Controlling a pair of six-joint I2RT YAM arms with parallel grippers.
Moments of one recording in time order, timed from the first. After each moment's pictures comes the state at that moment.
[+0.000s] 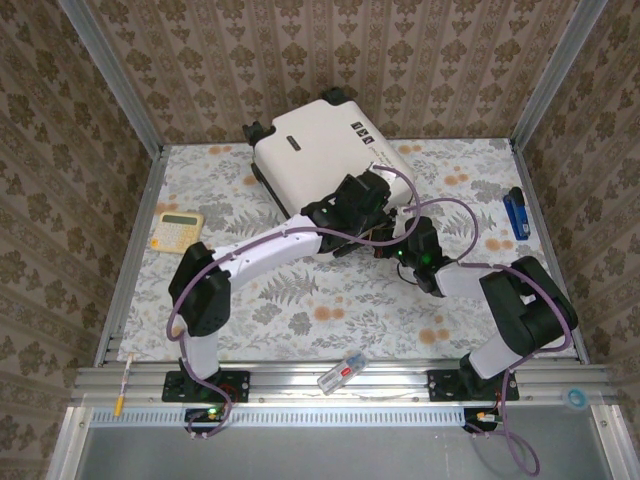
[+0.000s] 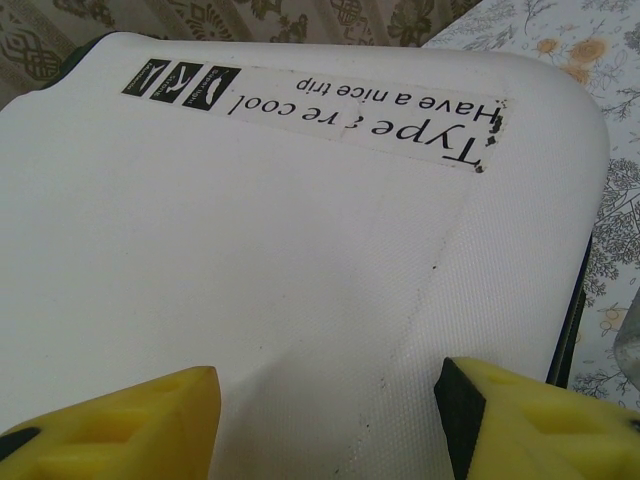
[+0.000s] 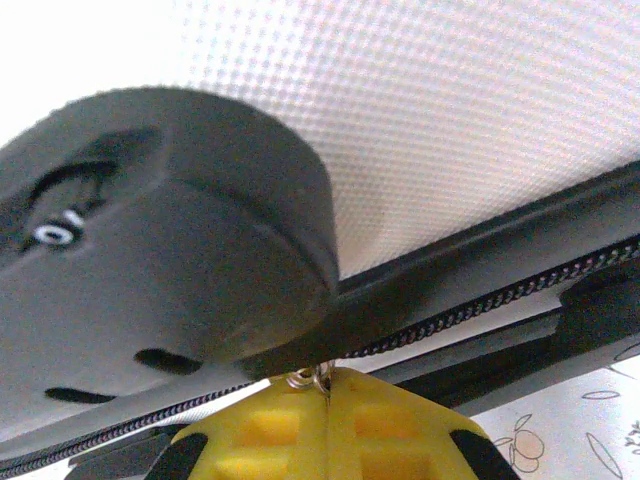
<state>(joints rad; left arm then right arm) -0.99 1.88 1.61 -0.34 -0.55 0.09 0.38 1.56 0.56 0.56 -0.17 0.45</state>
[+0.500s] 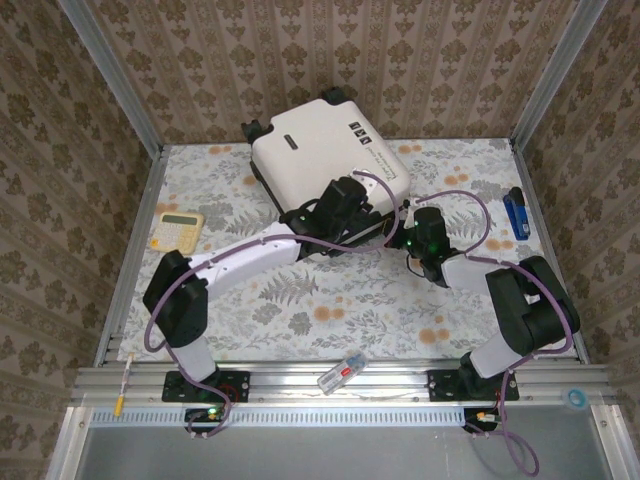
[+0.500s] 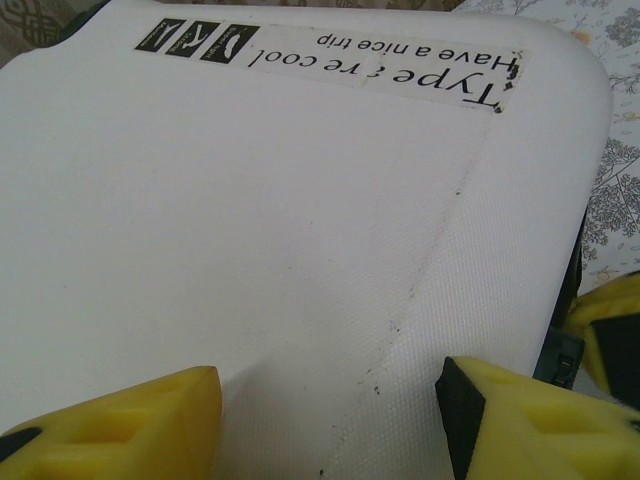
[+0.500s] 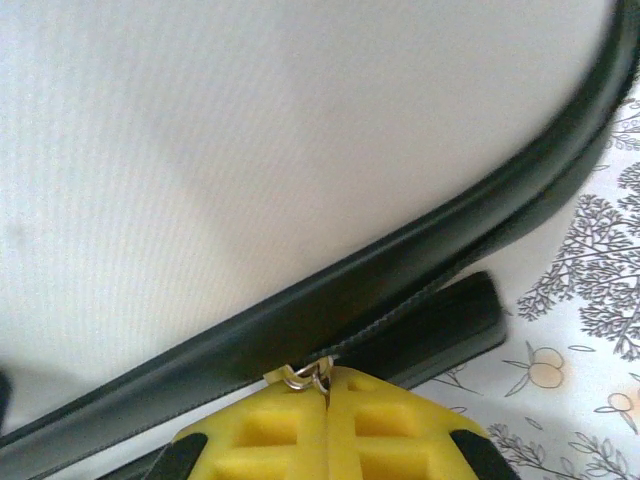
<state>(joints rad) -0.94 1.72 1.39 -0.24 -0.46 0.09 0.29 1.56 0.62 0.44 -0.11 0.44</state>
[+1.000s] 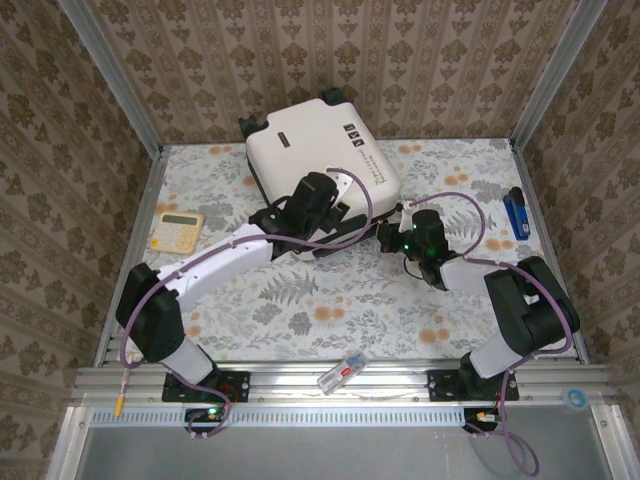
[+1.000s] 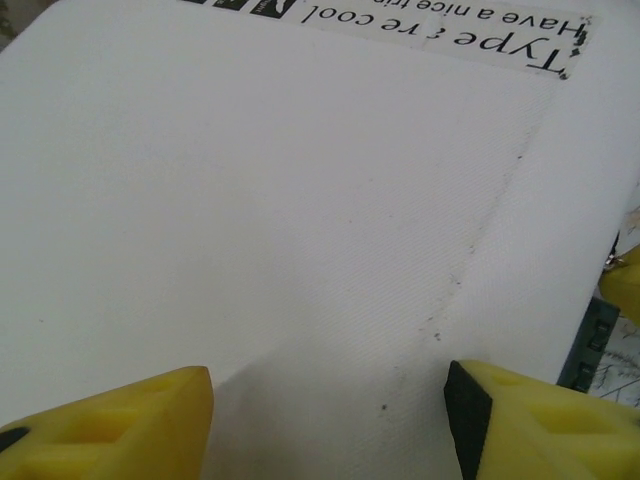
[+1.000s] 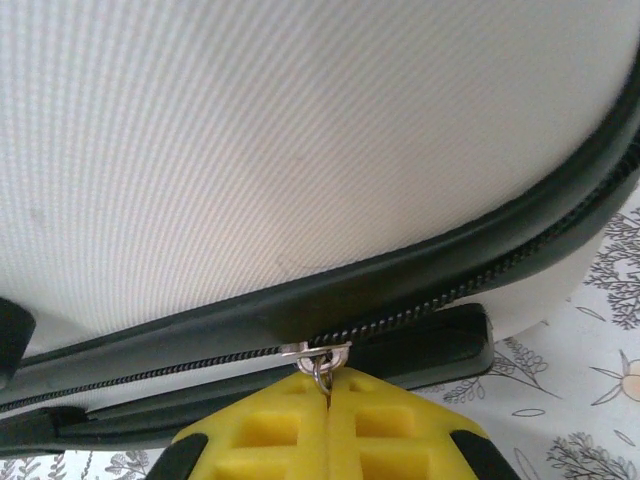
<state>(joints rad) -0.86 1.58 1.33 -0.34 -0.37 0.13 0.33 1.55 0.59 0.50 -0.21 0.39</state>
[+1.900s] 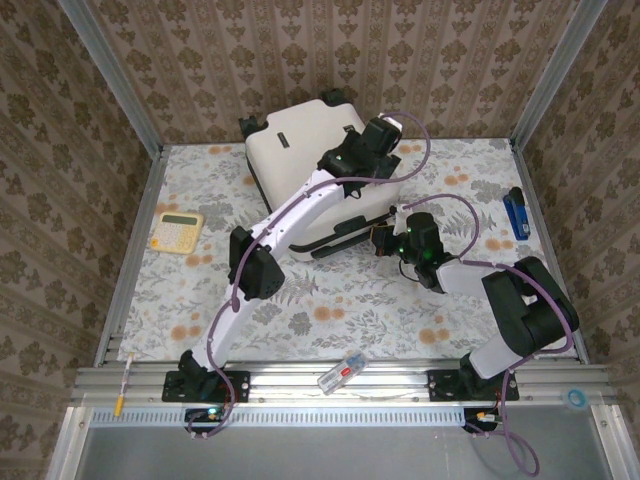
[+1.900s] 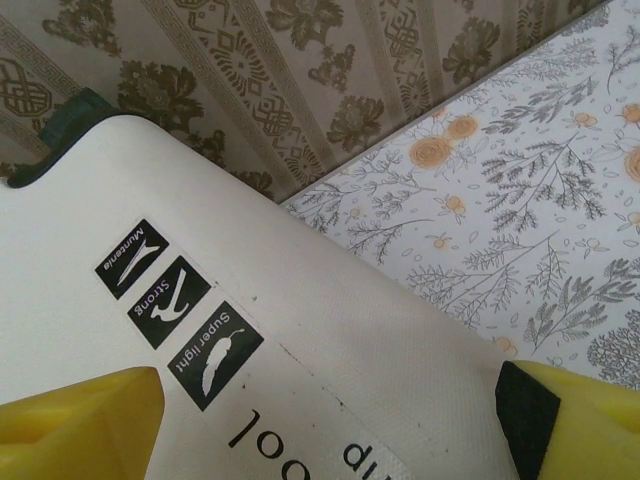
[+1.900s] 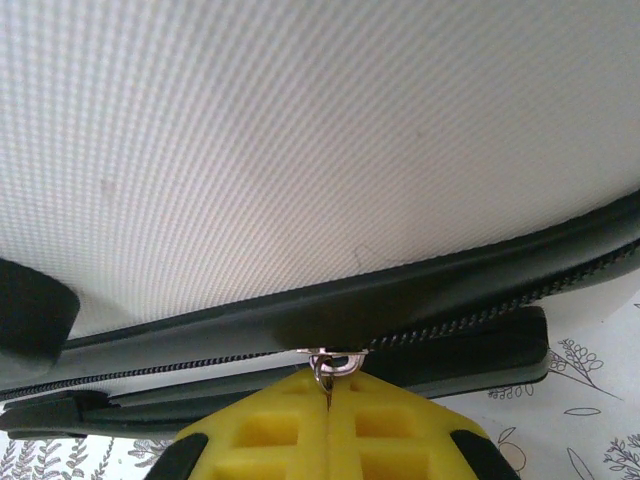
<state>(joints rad) -0.86 2.41 2.56 -0.78 -0.46 0.05 0.37 1.56 0.59 0.52 -0.21 0.39</state>
